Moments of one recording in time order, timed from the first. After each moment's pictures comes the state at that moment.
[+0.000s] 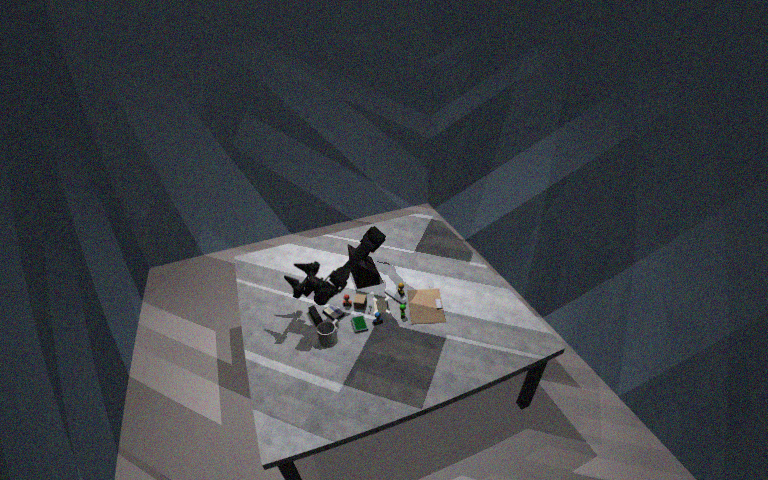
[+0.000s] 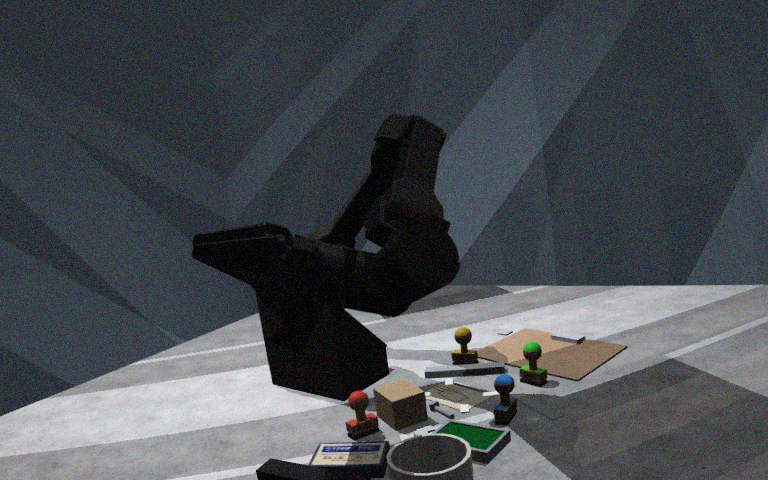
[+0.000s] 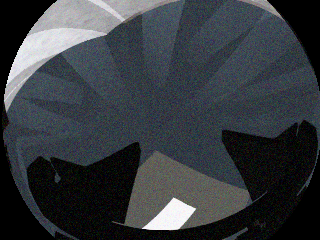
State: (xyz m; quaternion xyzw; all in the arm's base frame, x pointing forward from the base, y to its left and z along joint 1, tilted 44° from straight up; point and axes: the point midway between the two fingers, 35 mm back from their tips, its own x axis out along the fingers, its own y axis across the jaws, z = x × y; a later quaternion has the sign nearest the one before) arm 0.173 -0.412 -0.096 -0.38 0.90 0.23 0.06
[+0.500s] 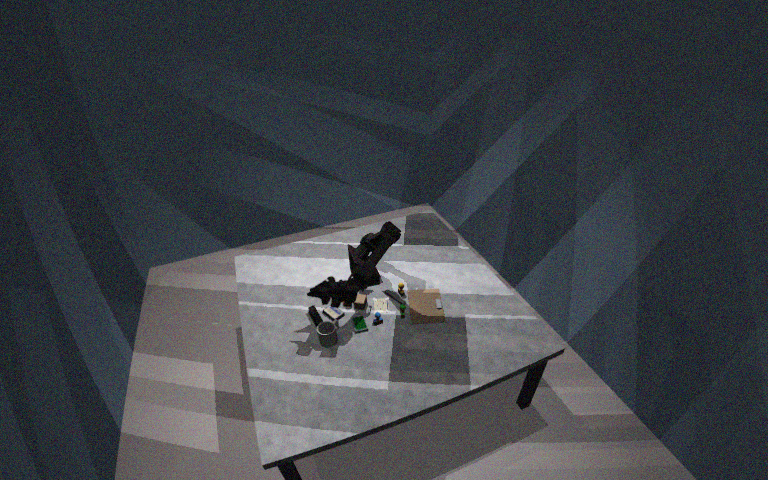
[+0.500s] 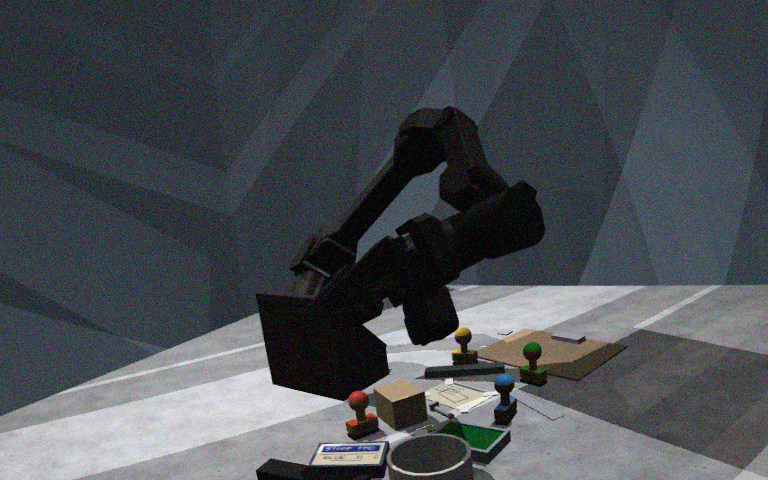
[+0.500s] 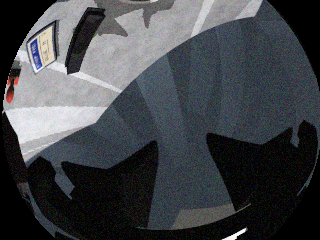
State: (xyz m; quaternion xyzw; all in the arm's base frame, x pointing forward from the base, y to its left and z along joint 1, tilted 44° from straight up) arm 0.266 -0.346 -0.088 -0.37 0.82 0.13 0.41
